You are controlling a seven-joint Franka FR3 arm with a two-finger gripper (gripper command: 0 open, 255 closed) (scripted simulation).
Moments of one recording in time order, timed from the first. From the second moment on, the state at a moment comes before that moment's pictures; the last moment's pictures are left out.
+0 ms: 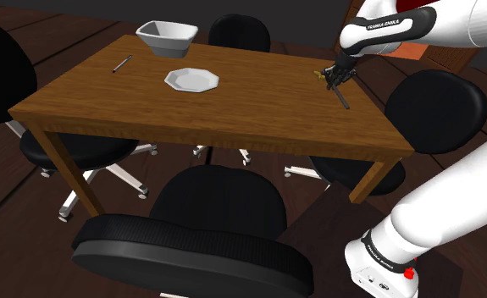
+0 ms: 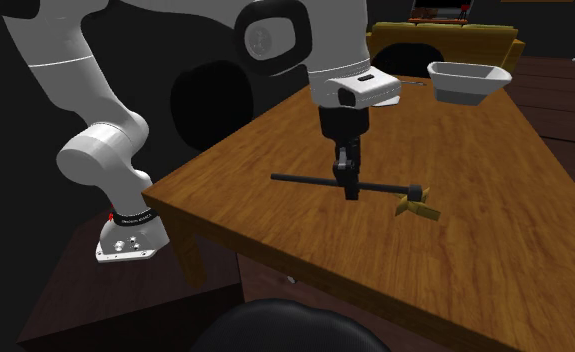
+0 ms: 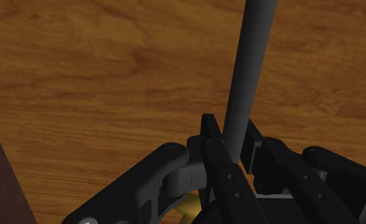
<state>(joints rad) -0.29 -0.09 -0.31 -2.07 -0.10 2.23 0.09</state>
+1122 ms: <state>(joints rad) -0.29 -0.11 -0.31 -1.92 -0.10 2.05 0.08</state>
